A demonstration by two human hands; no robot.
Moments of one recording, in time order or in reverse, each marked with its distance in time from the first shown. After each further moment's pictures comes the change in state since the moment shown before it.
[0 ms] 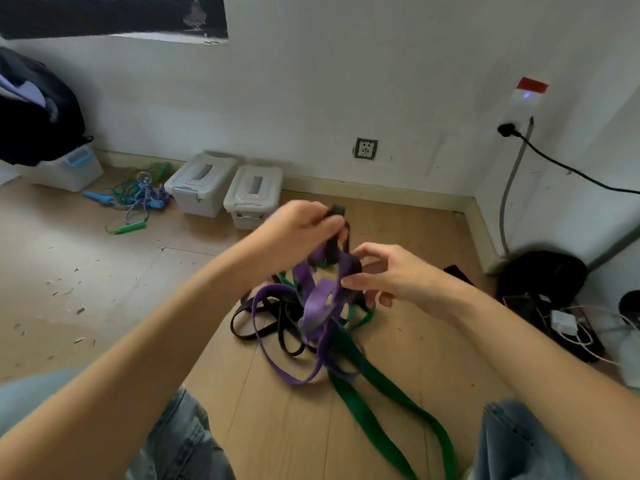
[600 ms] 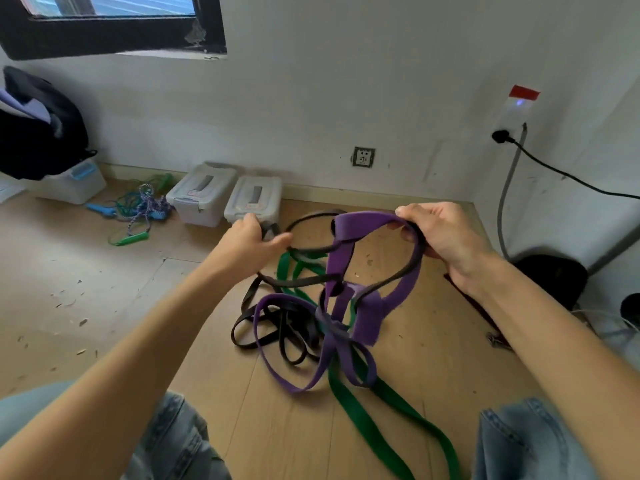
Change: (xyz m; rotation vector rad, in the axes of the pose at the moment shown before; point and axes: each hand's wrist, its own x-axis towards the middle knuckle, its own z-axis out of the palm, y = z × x) left_hand 0.013 -0.048 -0.018 0.192 0.229 -0.356; right_hand -0.010 -0.025 -0.035 0.214 0.616 -0.103
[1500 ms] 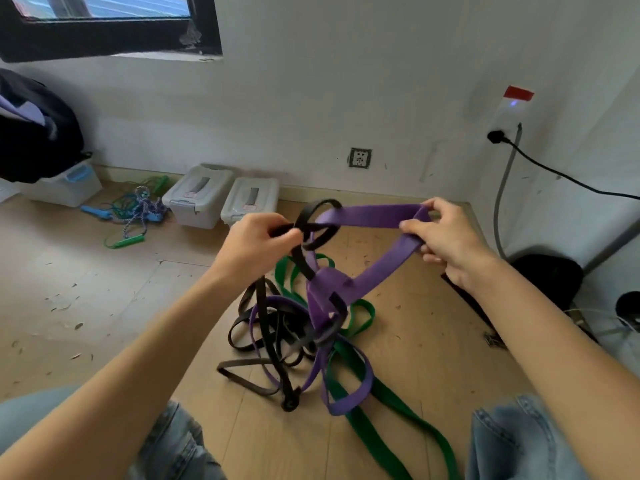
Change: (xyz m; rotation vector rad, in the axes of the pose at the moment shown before) left_hand -0.009 0.009 0.009 -0.228 0.126 0.291; right_hand 0.020 0.018 -0.009 -0.040 0.128 0.103
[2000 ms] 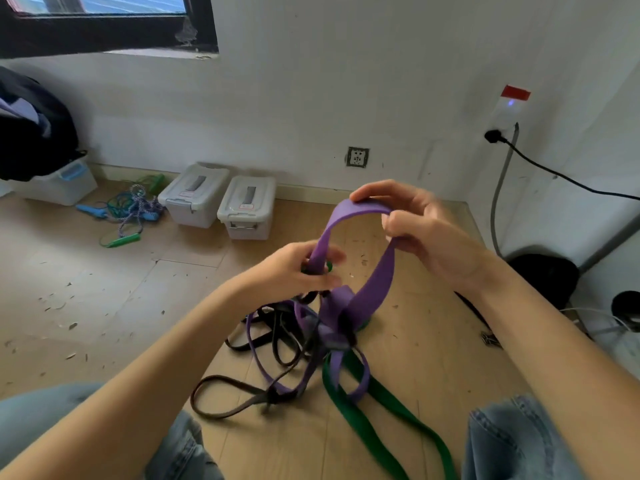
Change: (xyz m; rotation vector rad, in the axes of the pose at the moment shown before) left_hand -0.002 -0.002 0.029 -0.124 -0.548 0.058; right_hand -0.029 -0.028 0.000 0.147 -0.557 -0.369
